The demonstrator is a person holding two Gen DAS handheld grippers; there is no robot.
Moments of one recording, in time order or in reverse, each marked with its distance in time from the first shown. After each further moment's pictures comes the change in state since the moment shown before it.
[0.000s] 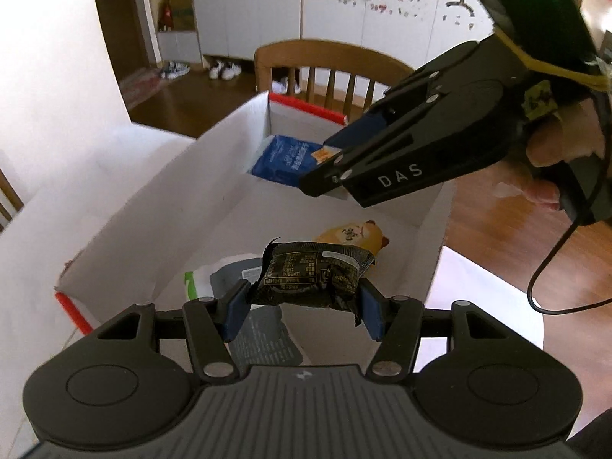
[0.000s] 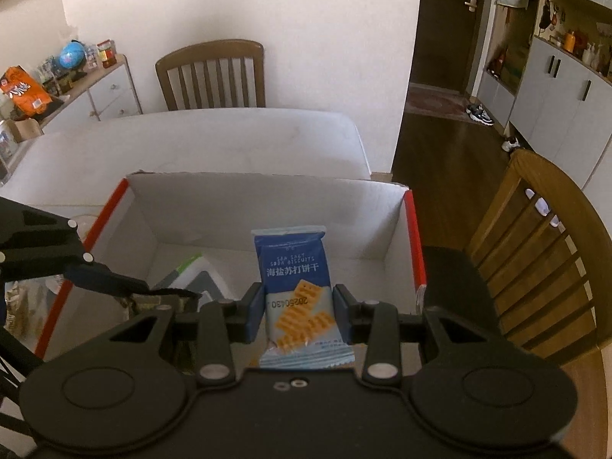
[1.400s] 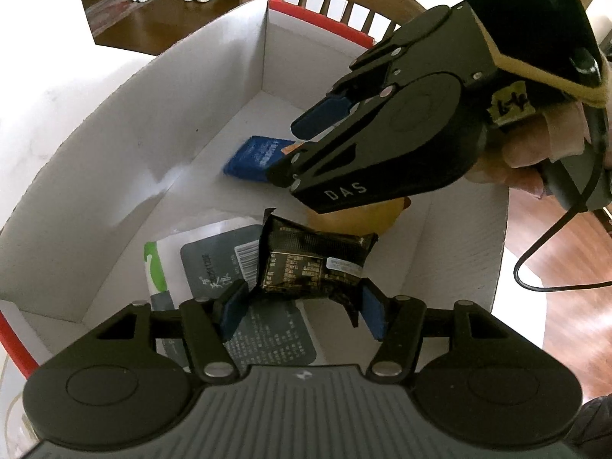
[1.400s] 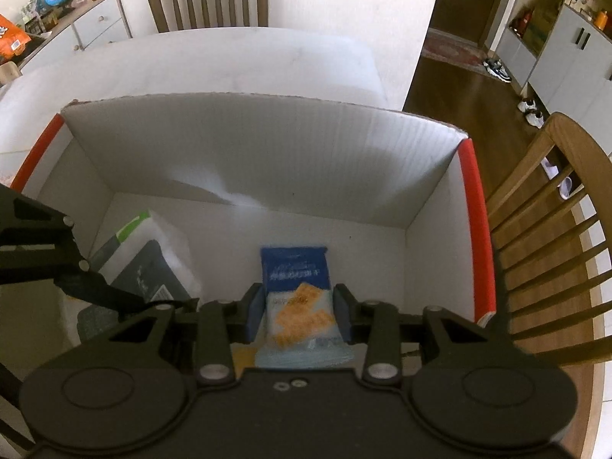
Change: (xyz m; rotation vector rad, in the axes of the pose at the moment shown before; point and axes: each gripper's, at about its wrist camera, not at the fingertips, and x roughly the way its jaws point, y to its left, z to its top) left arm 0.060 0.032 0.011 -0.031 0.233 -0.129; right arm 0.089 -0.002 0.004 -0.050 0.220 0.001
